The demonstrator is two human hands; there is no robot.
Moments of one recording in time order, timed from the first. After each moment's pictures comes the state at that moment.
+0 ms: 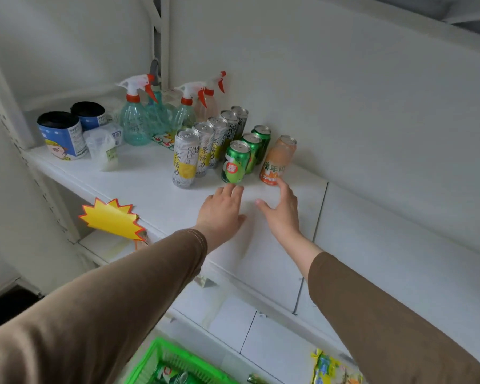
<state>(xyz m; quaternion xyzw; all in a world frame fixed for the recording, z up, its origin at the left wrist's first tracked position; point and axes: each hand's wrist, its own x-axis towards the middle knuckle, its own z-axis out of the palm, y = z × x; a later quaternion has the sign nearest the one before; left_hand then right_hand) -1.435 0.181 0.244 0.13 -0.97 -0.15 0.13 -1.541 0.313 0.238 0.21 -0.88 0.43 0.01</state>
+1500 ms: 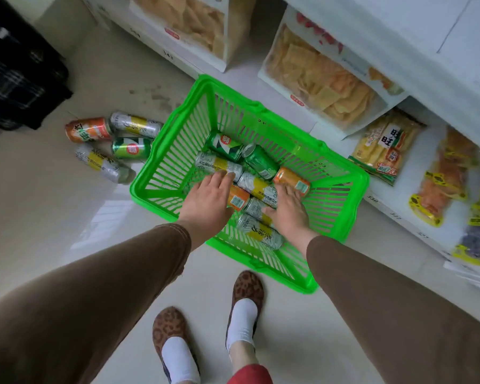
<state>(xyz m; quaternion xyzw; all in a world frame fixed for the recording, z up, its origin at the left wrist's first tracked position) -1.109 0.304 -0.415 0.18 -0.94 -0.19 -0.20 -1.227 0.478 -0.473 0.23 -0.91 0.06 -0.34</state>
